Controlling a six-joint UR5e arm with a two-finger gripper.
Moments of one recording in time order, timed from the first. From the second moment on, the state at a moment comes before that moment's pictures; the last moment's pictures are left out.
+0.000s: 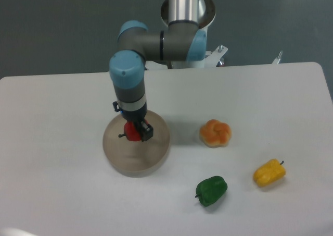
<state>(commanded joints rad) 2.08 -2.02 -1.62 -1.01 1.52 0.82</state>
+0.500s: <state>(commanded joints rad) 2.09 -2.05 -1.61 -1.00 1.49 0.85</state>
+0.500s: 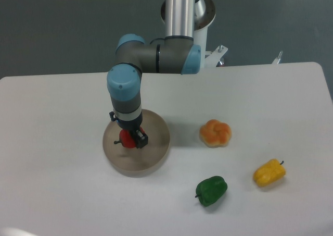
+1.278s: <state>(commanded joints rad) 2.09 -2.08 -1.60 -0.99 1.48 0.86</state>
